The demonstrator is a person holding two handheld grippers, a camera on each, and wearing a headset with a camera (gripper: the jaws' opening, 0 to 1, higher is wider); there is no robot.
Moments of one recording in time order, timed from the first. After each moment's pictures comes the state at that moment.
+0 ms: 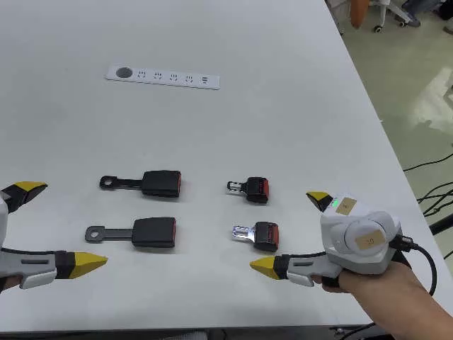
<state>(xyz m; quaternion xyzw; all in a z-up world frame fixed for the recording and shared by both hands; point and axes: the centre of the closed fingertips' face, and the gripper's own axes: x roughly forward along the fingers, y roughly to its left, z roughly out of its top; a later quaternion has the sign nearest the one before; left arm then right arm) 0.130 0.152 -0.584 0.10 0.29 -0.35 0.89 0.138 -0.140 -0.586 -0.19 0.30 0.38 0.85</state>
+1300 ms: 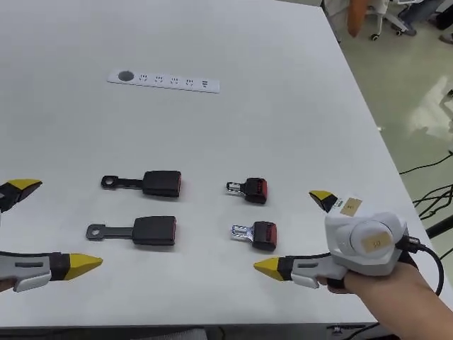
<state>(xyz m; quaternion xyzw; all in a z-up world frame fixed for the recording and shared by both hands) 0.130 0.157 -0.579 0.12 0.28 -0.35 0.89 0.134 -0.145 -0.586 -0.21 0.30 0.38 0.85</state>
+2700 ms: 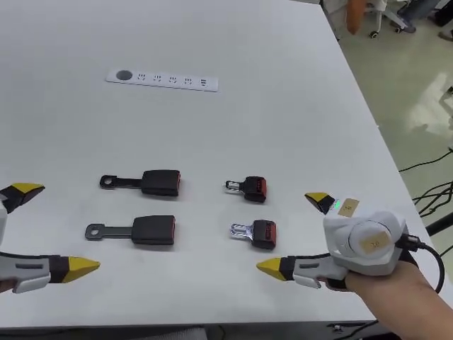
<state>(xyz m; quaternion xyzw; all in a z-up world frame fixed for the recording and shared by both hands) 0.125 0.156 -0.588 0.14 0.31 -0.35 0.87 0.132 -0.146 -0.591 -0.22 0.31 0.39 0.84</state>
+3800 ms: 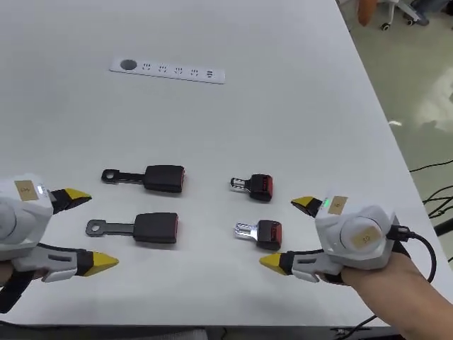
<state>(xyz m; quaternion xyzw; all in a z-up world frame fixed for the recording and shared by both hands) 0.134 0.120 -0.618 0.17 0.33 -0.44 0.82 0.140 -0.132 -0.617 -0.25 0.33 0.44 0.80</state>
